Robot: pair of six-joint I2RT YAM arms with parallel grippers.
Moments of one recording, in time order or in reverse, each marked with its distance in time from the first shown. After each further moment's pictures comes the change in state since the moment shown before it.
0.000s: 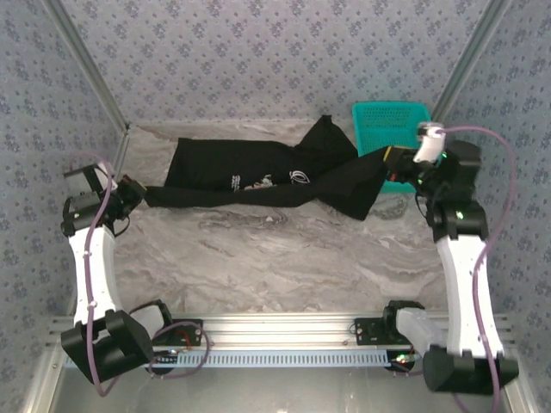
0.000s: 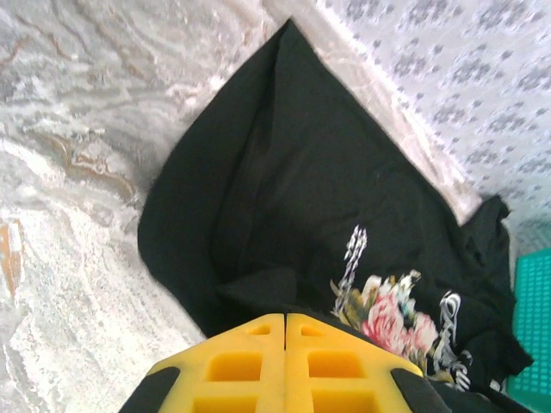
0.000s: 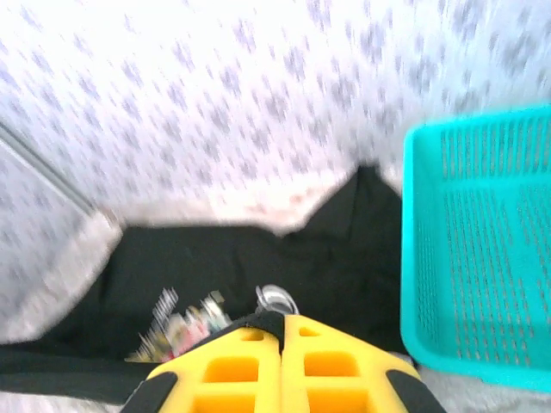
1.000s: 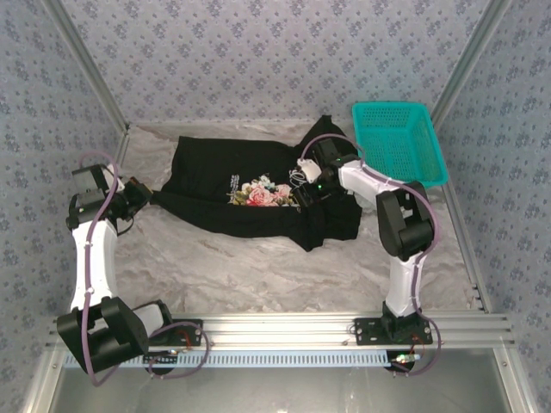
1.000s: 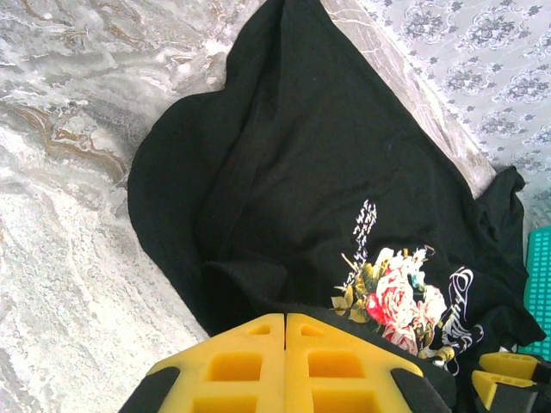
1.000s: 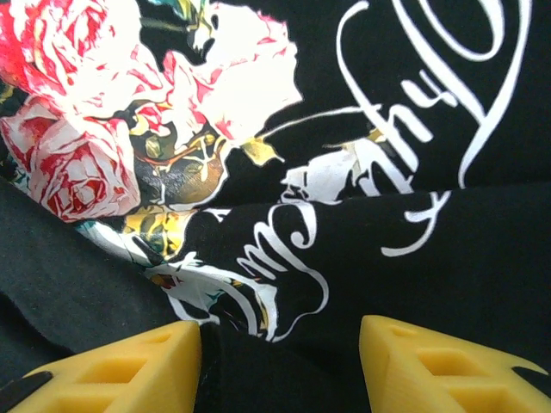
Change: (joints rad) left arm -0.027 0.076 -0.031 0.009 0.022 0.047; right arm 0.456 1.037 0.240 -0.145 0.134 -0.412
